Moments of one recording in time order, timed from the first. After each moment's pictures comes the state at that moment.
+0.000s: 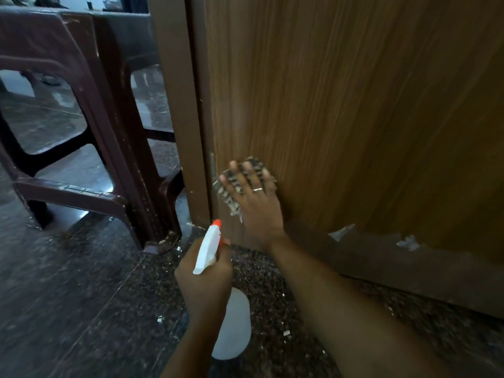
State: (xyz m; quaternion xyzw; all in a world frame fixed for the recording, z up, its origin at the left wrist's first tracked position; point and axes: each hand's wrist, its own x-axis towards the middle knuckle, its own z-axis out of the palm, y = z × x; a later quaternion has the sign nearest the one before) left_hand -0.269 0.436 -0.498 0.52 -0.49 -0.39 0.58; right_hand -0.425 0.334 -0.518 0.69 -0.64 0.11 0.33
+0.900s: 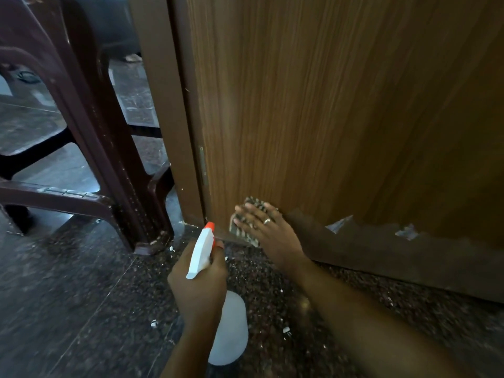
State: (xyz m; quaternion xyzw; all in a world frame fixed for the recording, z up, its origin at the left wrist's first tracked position) left_hand -0.269 0.429 -0.518 0.54 -0.48 -0.40 0.56; right_hand -0.471 0.369 -0.604 0.72 -0.59 -0.04 0.36
